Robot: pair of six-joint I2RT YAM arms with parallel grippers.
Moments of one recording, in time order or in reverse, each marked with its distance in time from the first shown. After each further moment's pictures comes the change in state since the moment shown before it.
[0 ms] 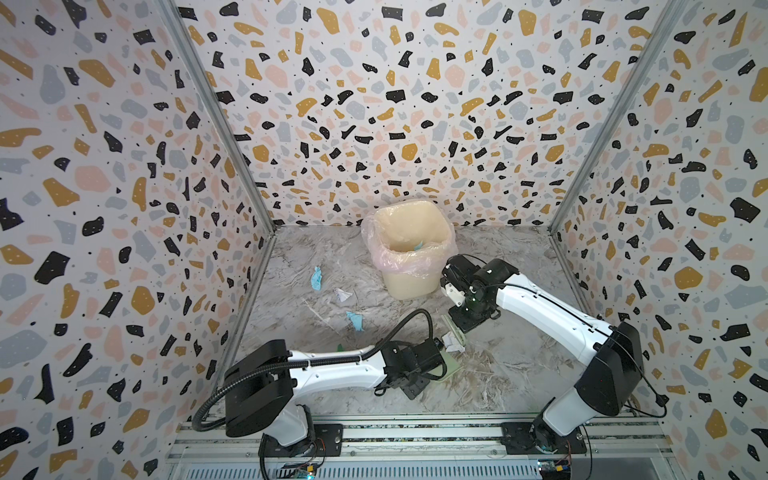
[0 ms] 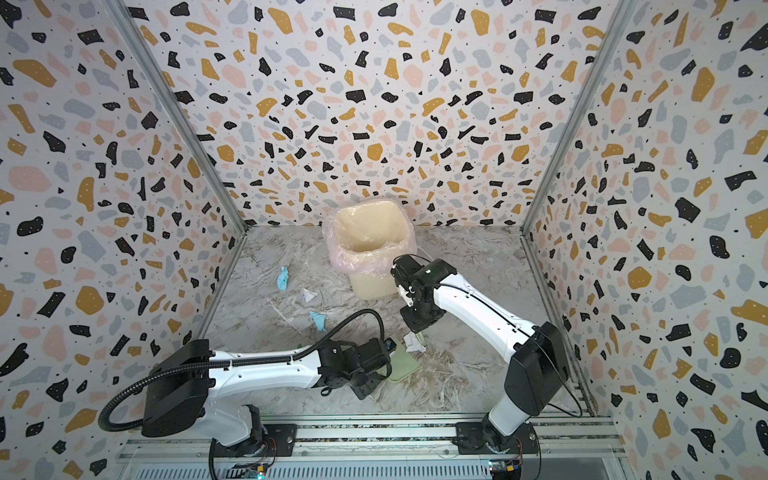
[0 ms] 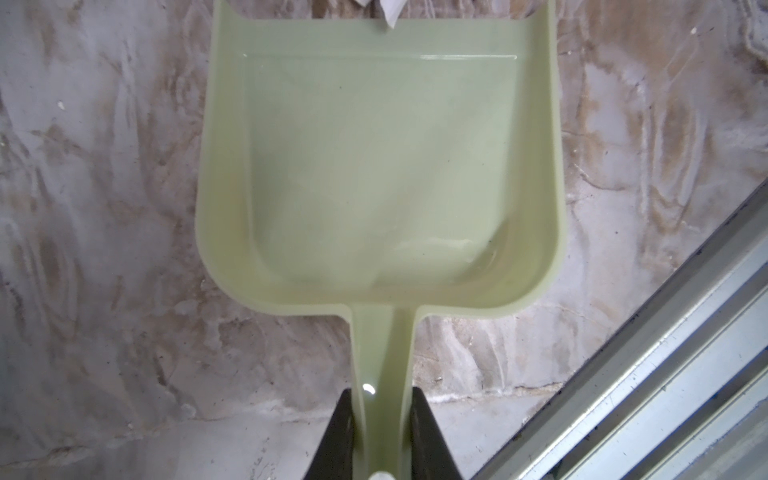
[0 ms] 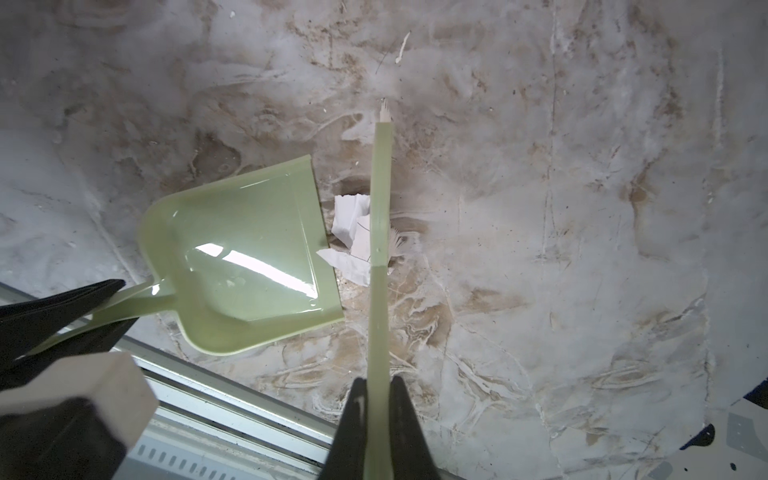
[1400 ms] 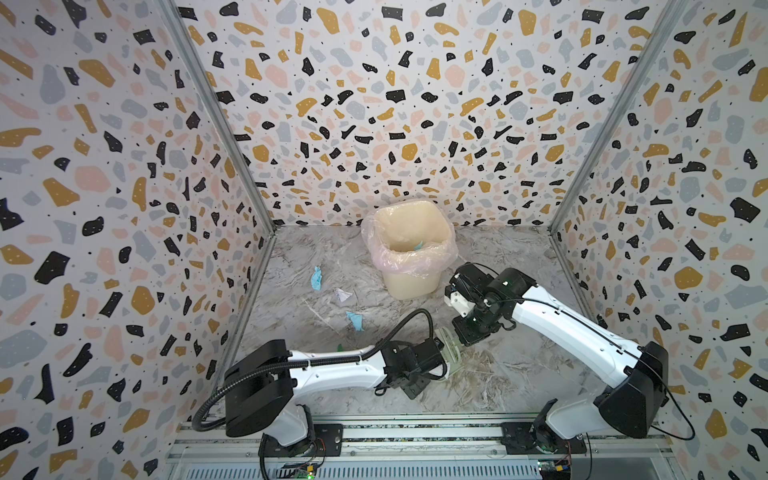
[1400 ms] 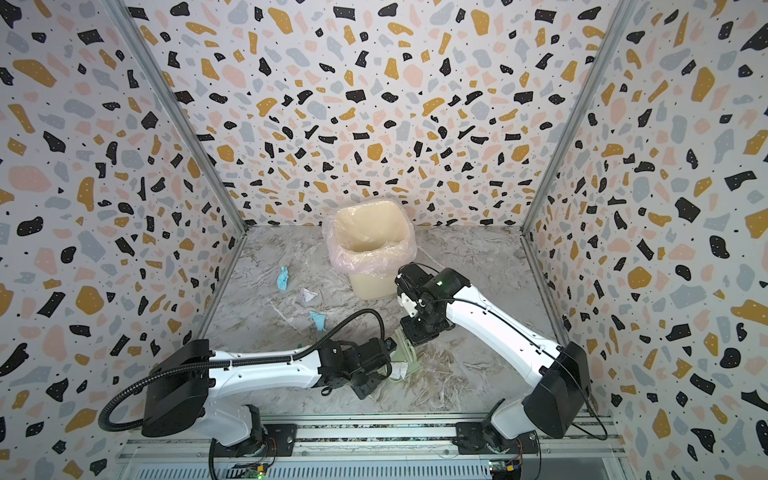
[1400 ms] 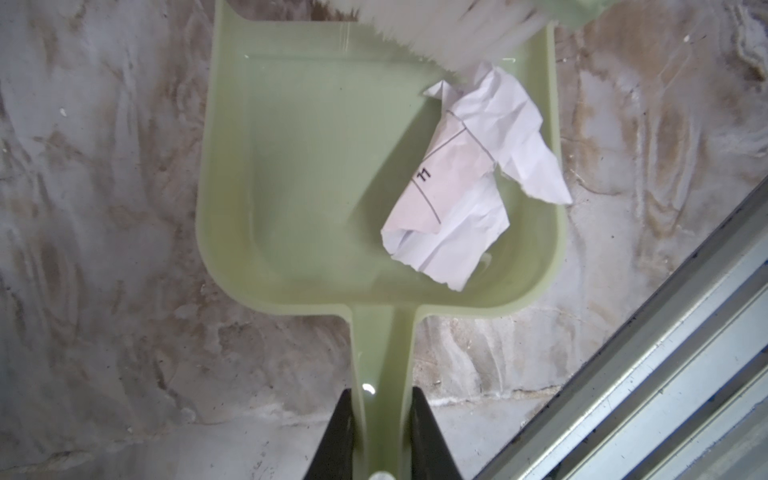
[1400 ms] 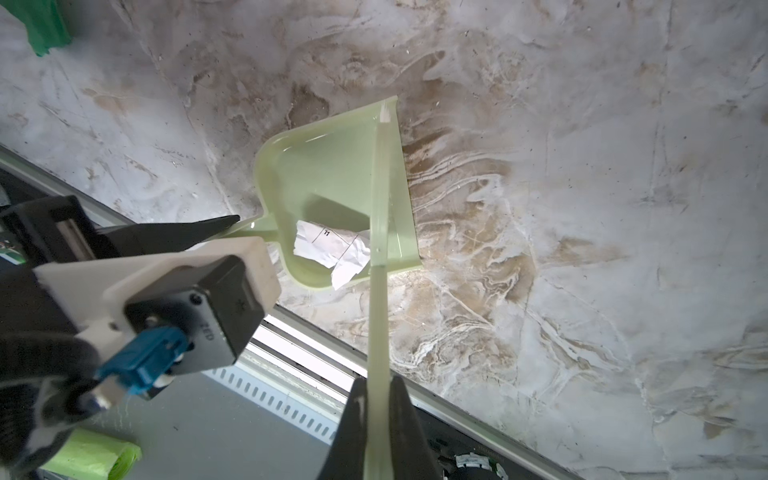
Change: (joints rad) left arm 0.000 -0.002 0.000 0.008 0.000 0.002; right arm 0.039 -0.140 -0.068 -0.042 -0.154 0.128
